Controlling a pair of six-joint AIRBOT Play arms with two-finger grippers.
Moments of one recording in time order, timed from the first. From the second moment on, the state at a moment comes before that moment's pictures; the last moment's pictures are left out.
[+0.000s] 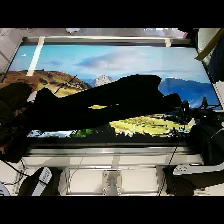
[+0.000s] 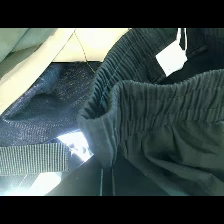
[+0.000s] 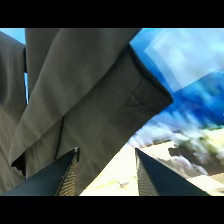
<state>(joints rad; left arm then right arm) 0.59 -0.85 0.64 1.53 -0.86 -1.70 -0.67 -1.55 0.85 -0.57 0.96 1.11</state>
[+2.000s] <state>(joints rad) 0.59 -0.82 0.69 1.69 -1.17 -1.66 -0.92 -1.09 0.74 -1.07 1.32 1.15</state>
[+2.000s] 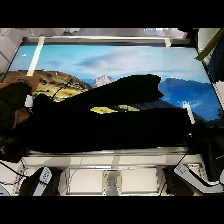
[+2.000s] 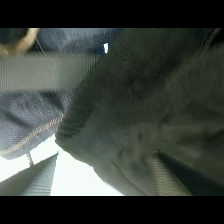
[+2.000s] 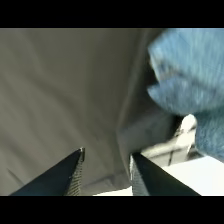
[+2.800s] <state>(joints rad) 0.59 -1.54 1.30 1.25 -1.28 -1.44 -0.55 -1.19 1.15 -0.75 1.04 1.30</state>
